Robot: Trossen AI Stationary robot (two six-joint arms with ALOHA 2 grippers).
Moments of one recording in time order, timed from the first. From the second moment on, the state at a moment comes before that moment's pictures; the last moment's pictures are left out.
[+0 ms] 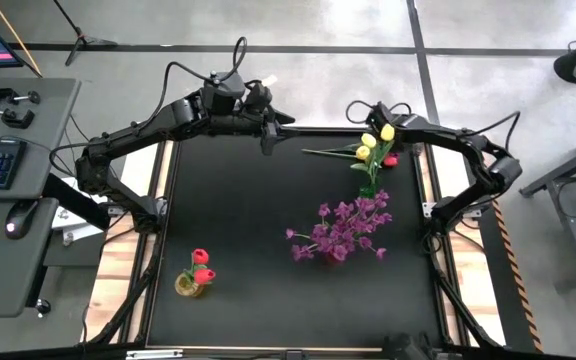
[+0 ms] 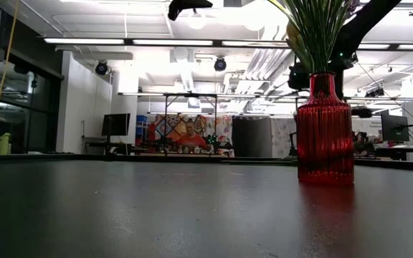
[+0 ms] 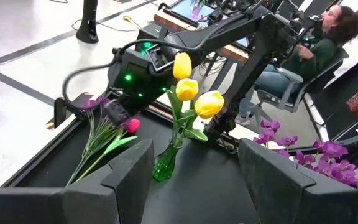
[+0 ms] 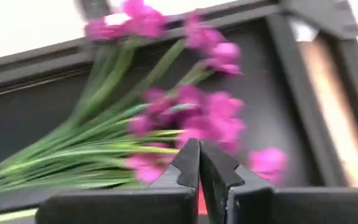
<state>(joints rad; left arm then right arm) 0.37 1.52 1.64 -0.46 0.21 -0.29 -0.89 1.52 0.93 -0.71 0.38 0.89</state>
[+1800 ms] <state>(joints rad) 0.37 1.52 1.64 -0.46 0.18 -0.21 -0.84 1.47 0.93 -0.54 0.15 0.55</state>
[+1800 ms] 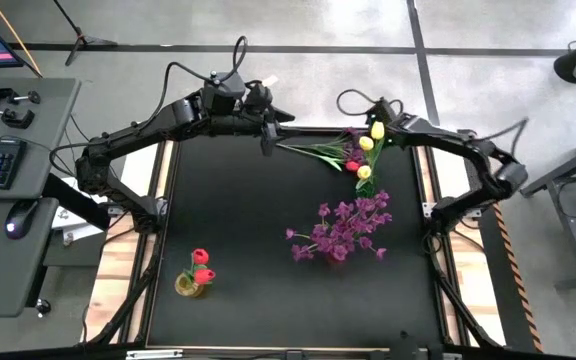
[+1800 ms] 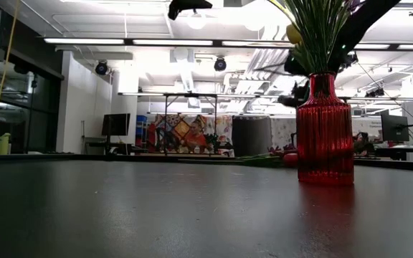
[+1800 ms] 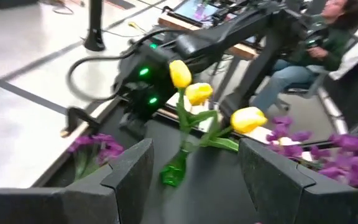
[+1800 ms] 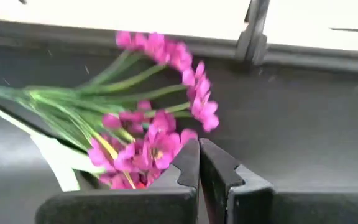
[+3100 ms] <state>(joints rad) 0.51 2.23 1.90 -0.64 0.13 0.36 -0.86 0.86 0.93 -0.49 0.00 0.76</state>
